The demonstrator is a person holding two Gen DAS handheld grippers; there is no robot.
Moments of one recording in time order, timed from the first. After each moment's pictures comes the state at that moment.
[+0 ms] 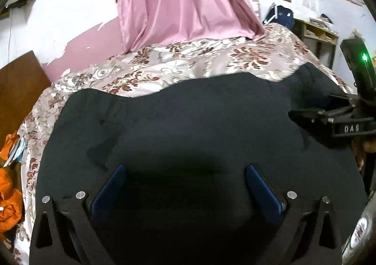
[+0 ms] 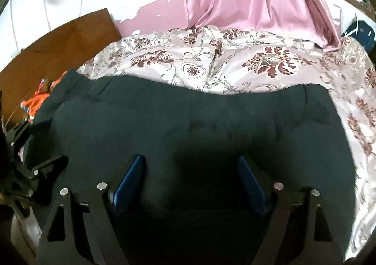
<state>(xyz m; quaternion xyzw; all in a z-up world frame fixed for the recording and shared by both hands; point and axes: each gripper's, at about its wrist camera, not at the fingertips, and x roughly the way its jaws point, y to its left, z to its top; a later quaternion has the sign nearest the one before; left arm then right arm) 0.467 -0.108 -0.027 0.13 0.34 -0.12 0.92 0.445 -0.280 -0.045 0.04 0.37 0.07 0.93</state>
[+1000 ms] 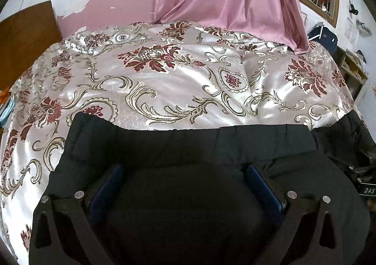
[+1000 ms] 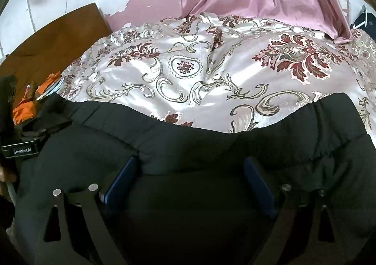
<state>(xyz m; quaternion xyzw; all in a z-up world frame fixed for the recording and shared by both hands) 0.596 -0.058 -0.071 0.02 0.40 -0.08 0.91 0.540 -0.270 -0.082 0.06 0.39 0.06 0.92</state>
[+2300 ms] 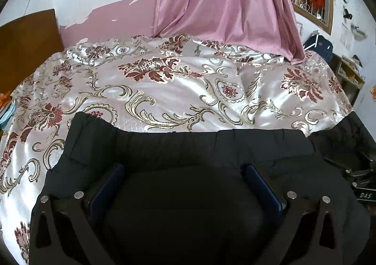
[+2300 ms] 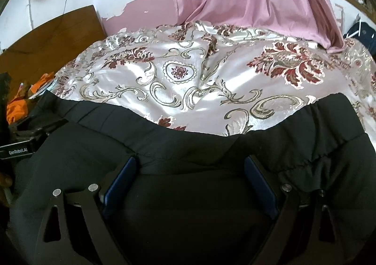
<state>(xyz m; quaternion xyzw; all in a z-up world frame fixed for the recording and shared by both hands) 0.584 -0.054 -0.073 0.01 0.35 -0.09 0.93 0.531 -0.267 -0.084 0.02 0.35 0.03 0.94</state>
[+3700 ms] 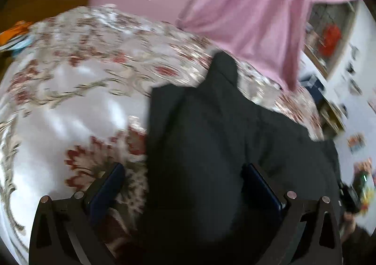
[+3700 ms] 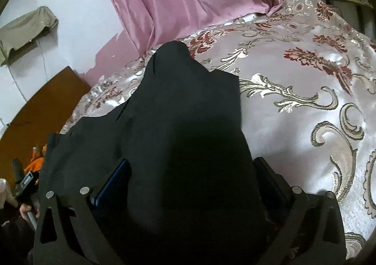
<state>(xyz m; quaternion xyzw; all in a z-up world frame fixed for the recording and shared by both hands) 0.503 0.076 -0.085 -0.15 0.38 -0.13 0.90 0.410 -0.418 -0.081 0.23 0.30 0.01 0.93</state>
